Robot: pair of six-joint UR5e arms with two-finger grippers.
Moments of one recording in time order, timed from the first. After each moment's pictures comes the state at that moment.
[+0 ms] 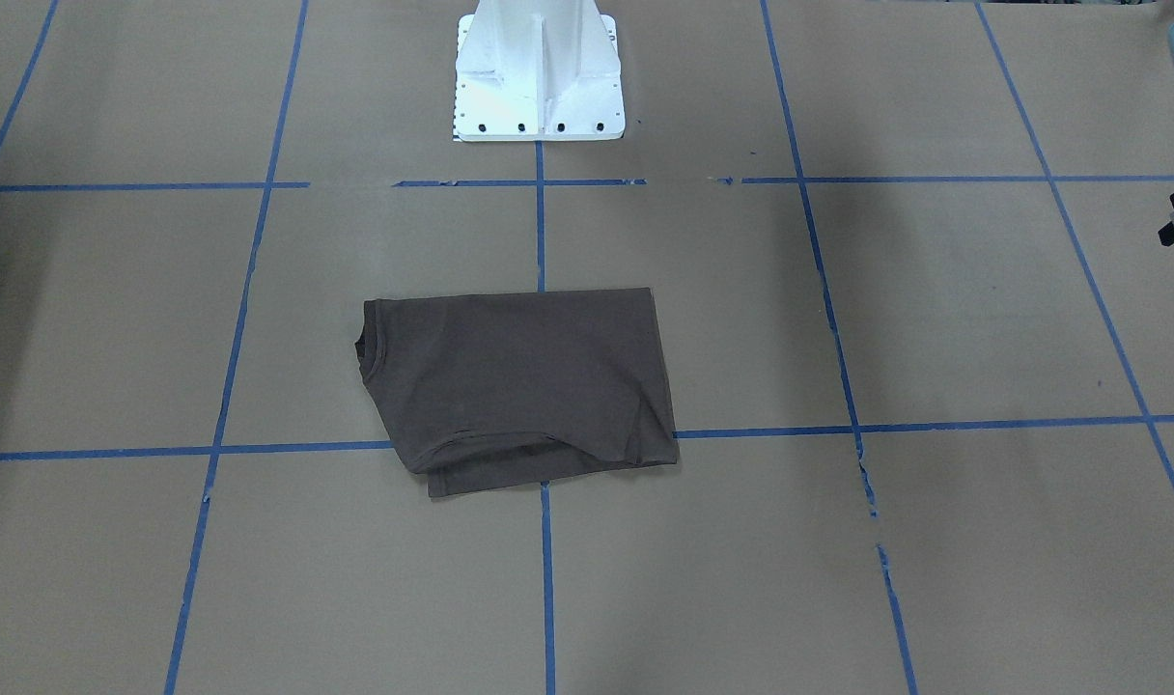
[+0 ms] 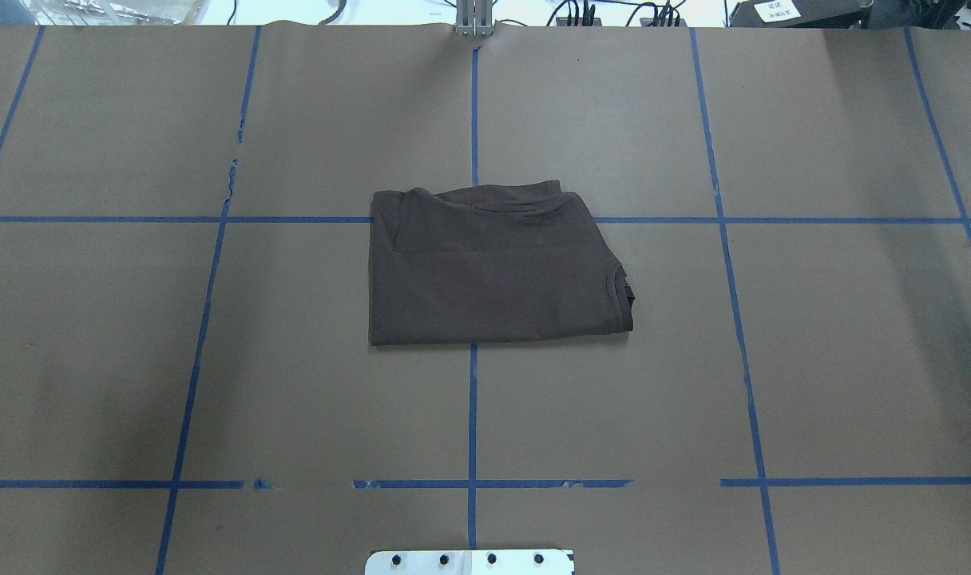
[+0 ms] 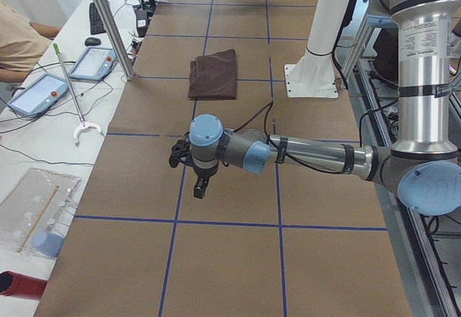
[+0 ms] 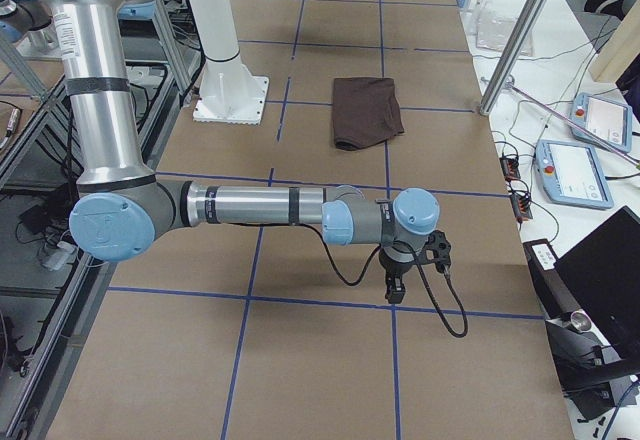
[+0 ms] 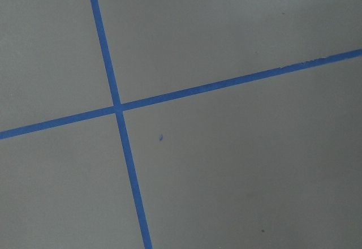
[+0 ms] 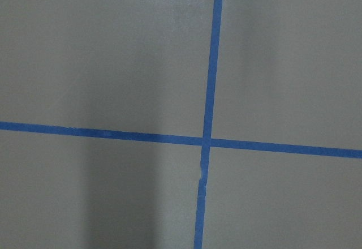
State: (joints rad) left arm -1.44 -1.46 -1.78 -1.77 -2.38 -0.08; right arm 1.51 -1.45 1.48 -1.54 2.36 0.02
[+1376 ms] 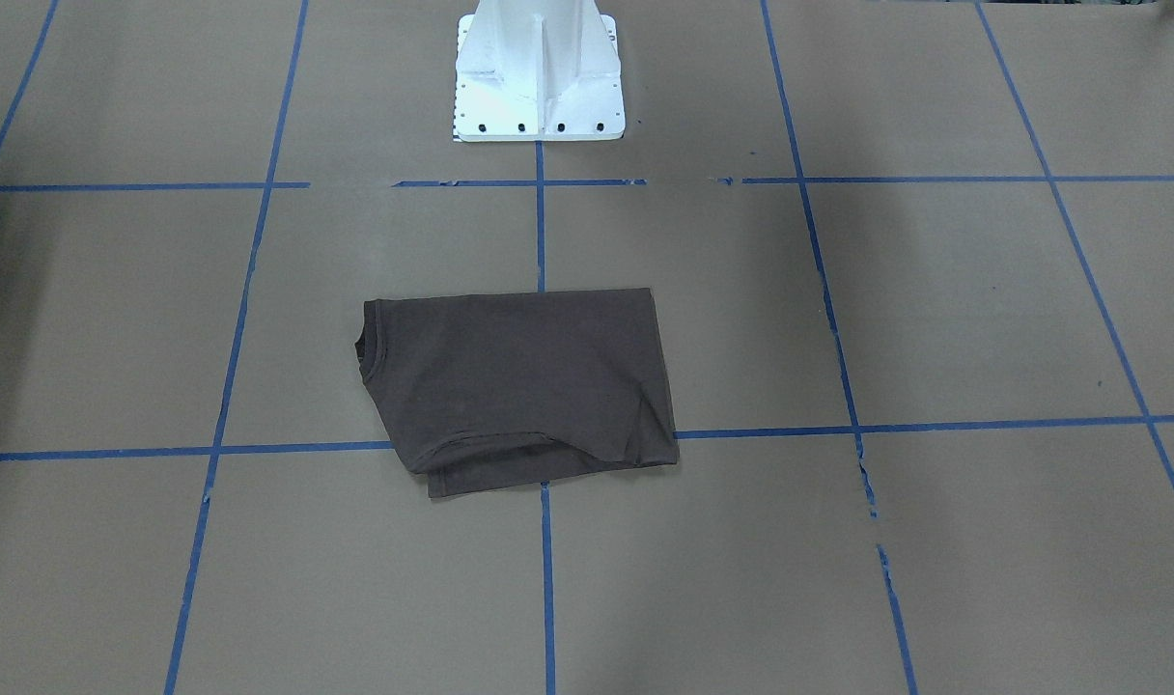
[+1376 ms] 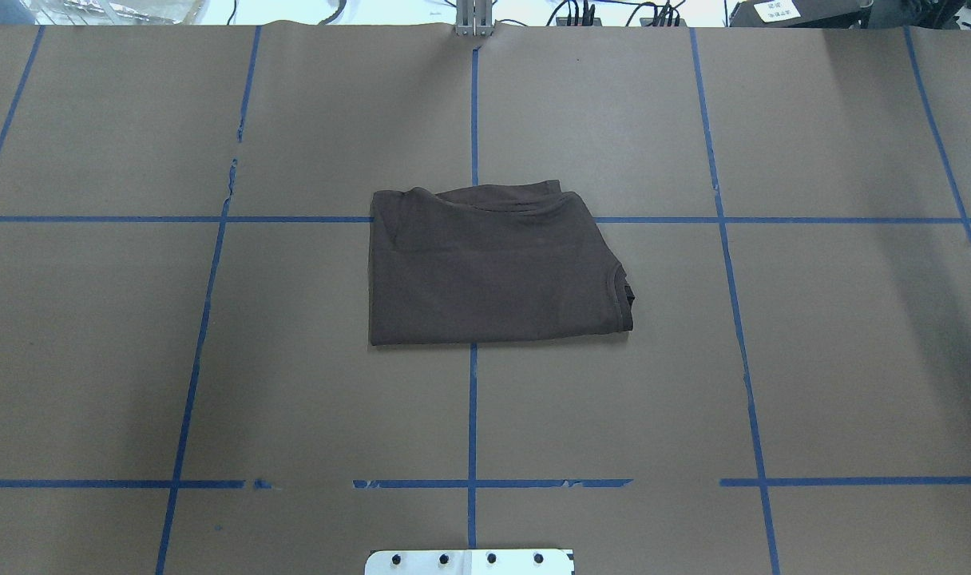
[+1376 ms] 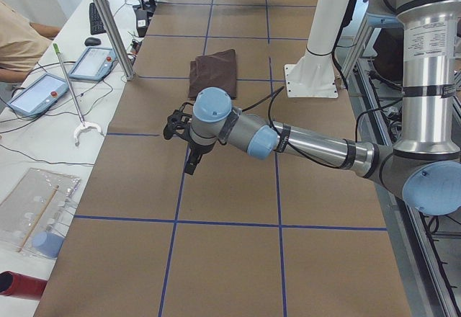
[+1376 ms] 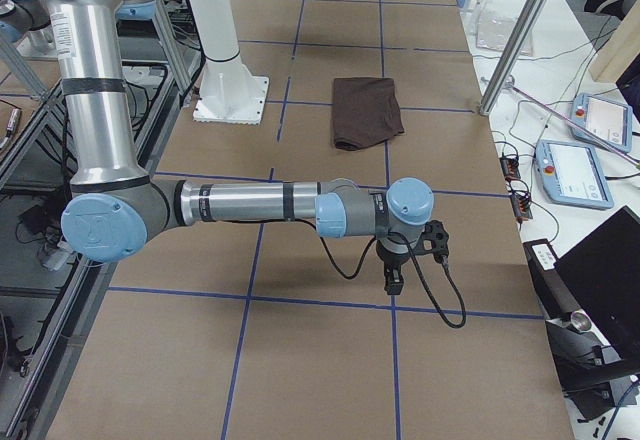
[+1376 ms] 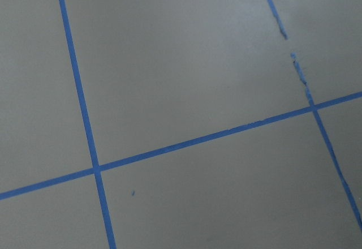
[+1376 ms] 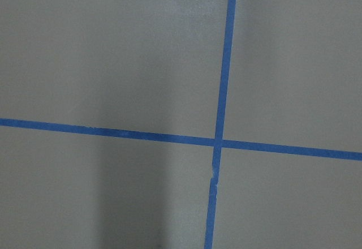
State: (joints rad) left arm -1.55 -1.45 -1.93 -1.82 -2.46 -0.11; right arm 1.53 -1.46 1.53 -1.54 2.37 0.01
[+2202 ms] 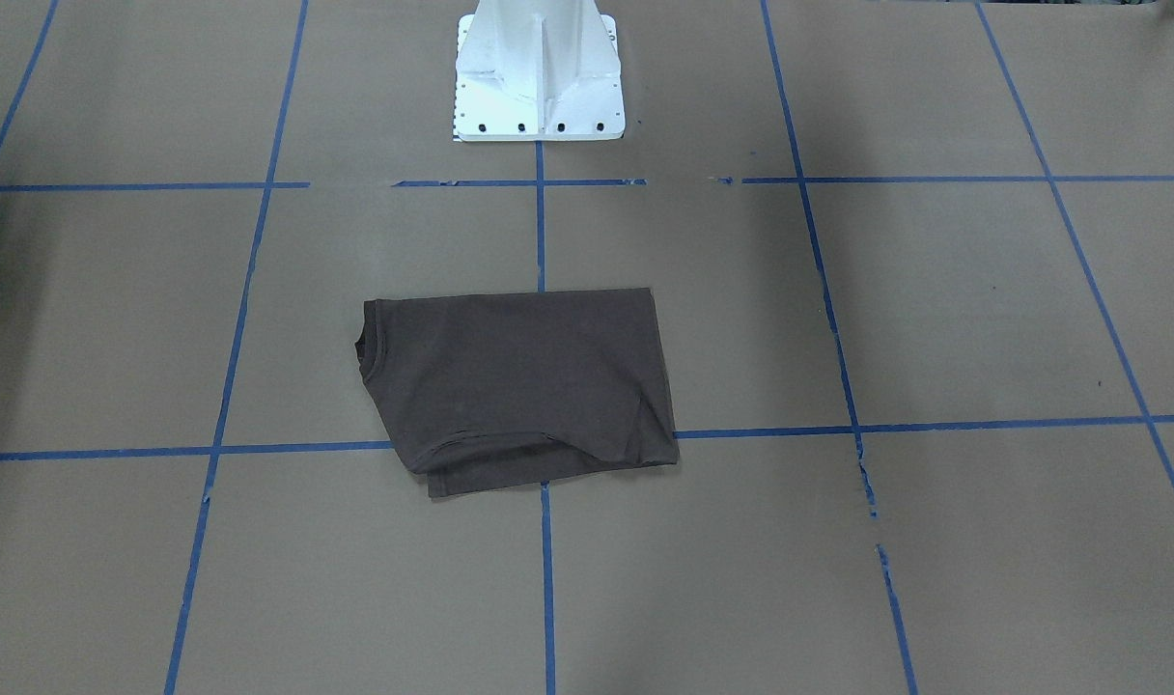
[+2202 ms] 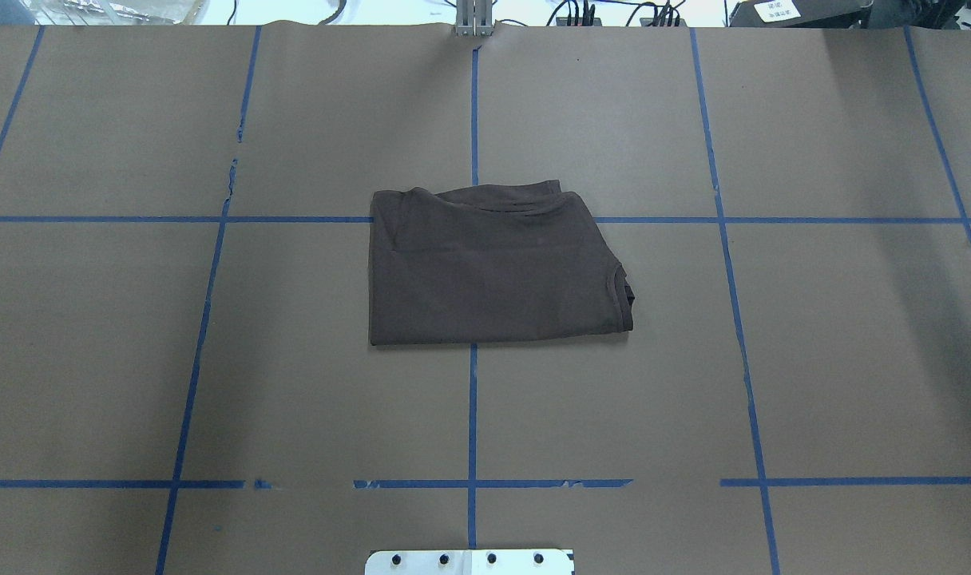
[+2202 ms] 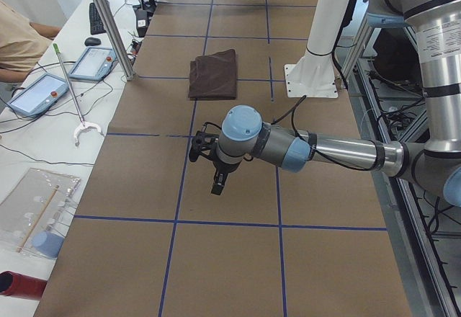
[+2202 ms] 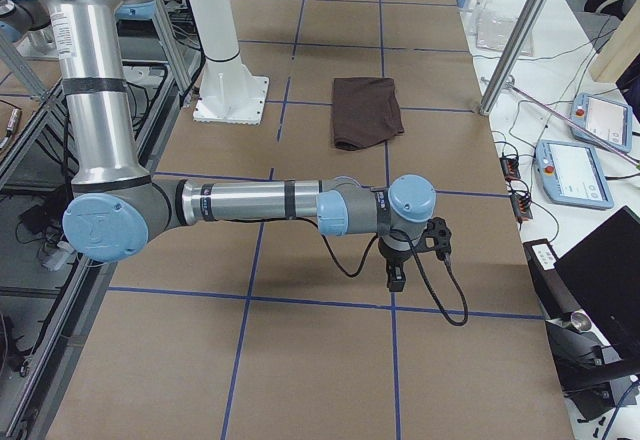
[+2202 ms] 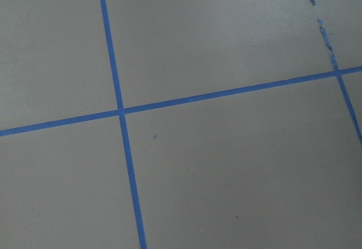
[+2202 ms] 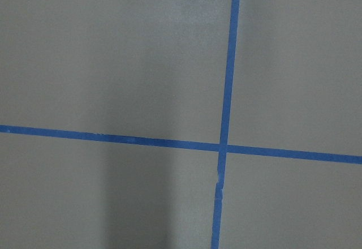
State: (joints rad) left arm -1.56 -1.29 -1.94 -1.82 -2.41 -0.10; right arm 1.53 -1.46 1.53 -1.54 2.38 0.03
